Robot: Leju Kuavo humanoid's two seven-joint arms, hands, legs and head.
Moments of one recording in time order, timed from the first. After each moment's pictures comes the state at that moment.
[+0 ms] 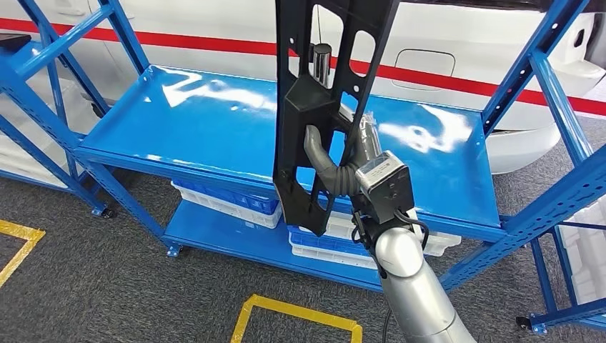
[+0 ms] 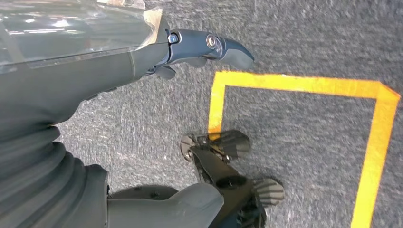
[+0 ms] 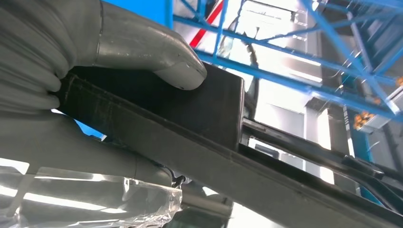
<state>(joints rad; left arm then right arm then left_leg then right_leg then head) -0.10 -0.07 0.21 -0.21 -0.23 0.11 -0.30 -0.44 0.06 0.46 -1.71 0.17 -0.09 -0.20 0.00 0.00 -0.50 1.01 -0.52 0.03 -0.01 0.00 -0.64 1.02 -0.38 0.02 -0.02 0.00</state>
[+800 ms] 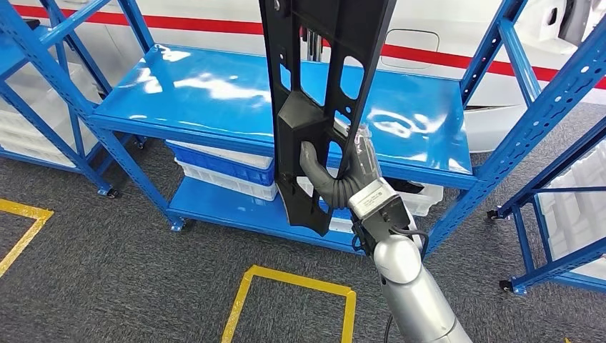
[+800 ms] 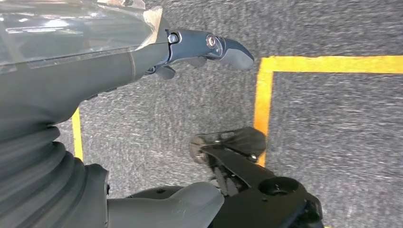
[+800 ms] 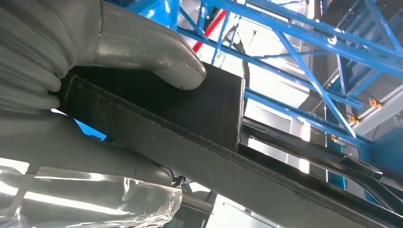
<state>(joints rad) -0.09 -0.07 0.21 -0.21 -0.27 0.10 -0.29 -0.40 0.05 0.45 -1.72 0.23 -0.05 -0.31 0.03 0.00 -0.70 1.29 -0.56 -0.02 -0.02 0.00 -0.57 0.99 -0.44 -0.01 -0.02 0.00</state>
